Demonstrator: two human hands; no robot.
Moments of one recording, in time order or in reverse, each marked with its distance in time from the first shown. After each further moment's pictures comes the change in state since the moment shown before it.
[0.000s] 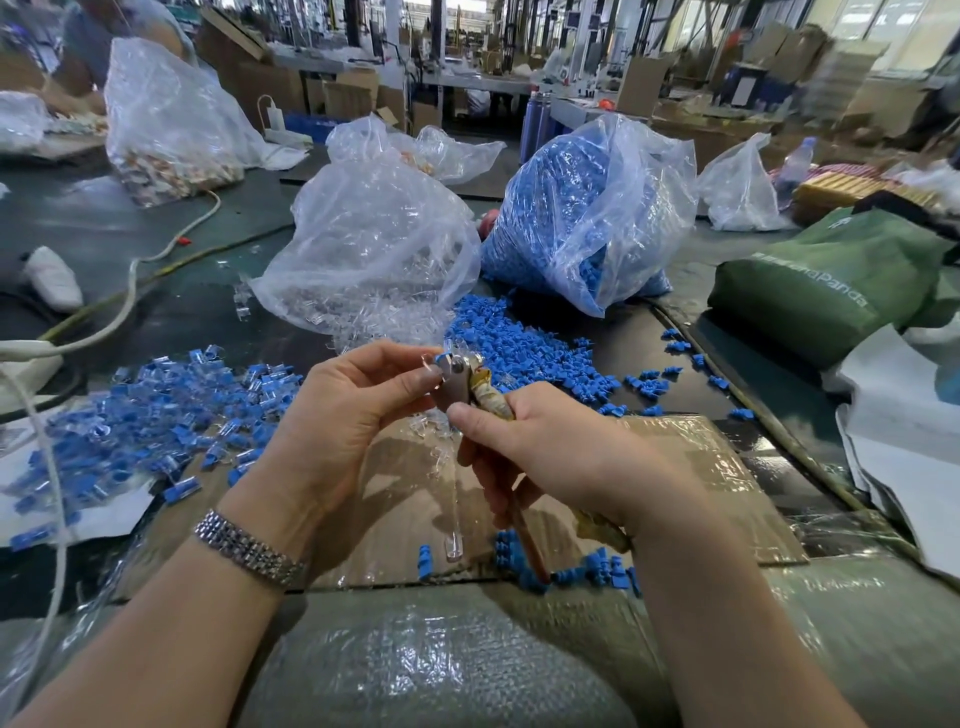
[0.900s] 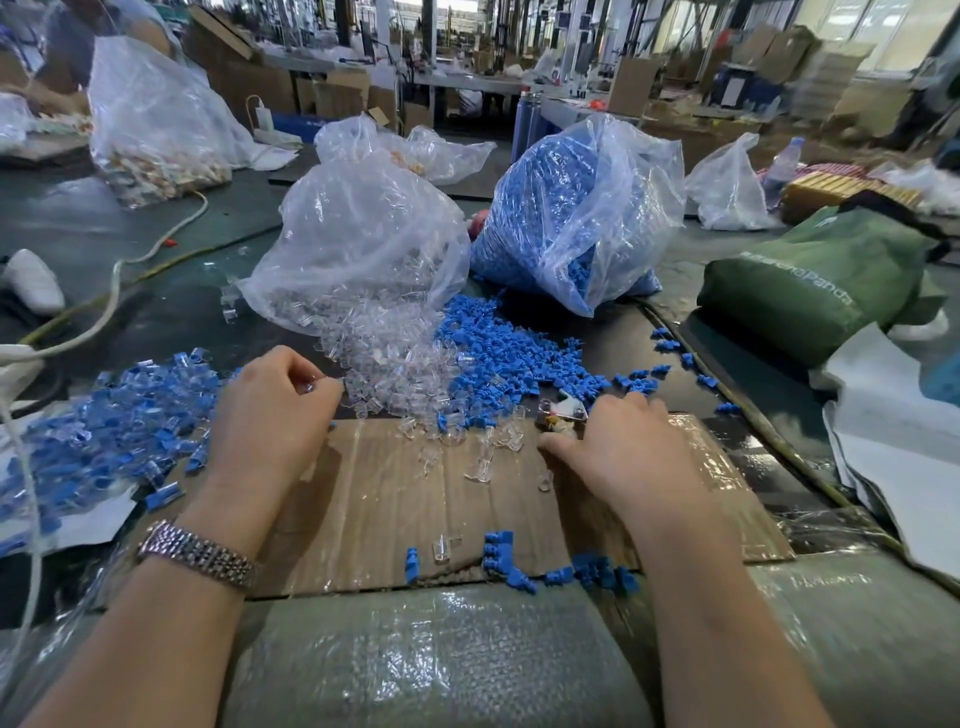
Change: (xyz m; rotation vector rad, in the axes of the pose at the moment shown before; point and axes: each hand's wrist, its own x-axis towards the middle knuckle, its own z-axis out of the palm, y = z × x) left_hand 0.009 0.006 -0.033 1.139 0.514 0.067; right_hand 0.012 0.058 -0.032 -0.884 0.513 0.442
